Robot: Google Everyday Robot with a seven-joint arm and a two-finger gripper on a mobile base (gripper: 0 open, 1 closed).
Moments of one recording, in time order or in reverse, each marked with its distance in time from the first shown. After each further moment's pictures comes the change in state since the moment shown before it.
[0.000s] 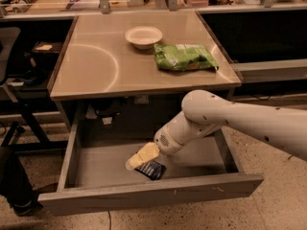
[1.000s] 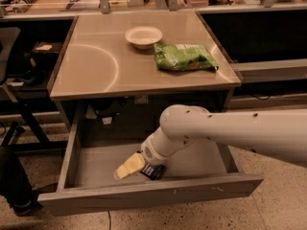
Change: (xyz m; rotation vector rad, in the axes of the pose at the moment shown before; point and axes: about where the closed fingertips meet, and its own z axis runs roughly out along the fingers) arm 0.006 0.009 0.030 0.195 0.012 0.034
